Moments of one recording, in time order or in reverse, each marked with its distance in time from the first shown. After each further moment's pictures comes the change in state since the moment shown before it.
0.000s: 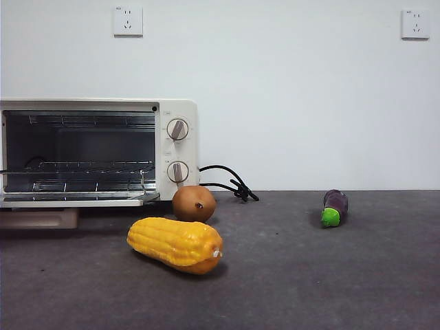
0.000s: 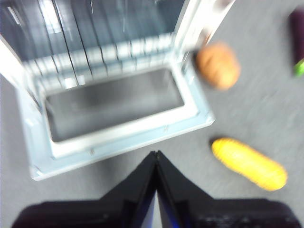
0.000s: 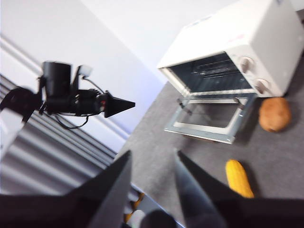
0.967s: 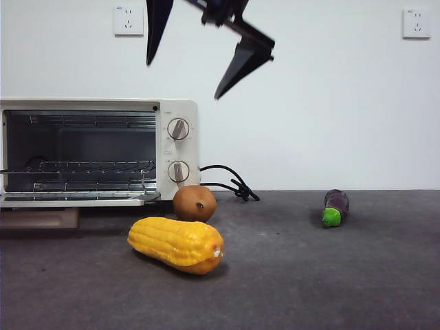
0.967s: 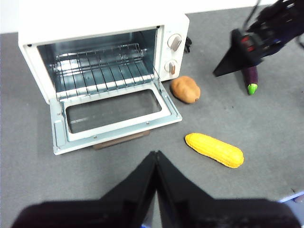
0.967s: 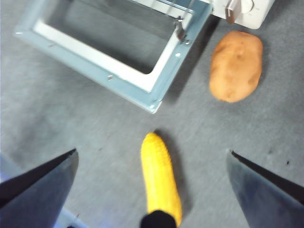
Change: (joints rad) left arm -0.002 -0.573 0.002 -0.270 0.000 -0.022; right arm 0.673 1.167 0.870 -0.426 0.816 -0.195
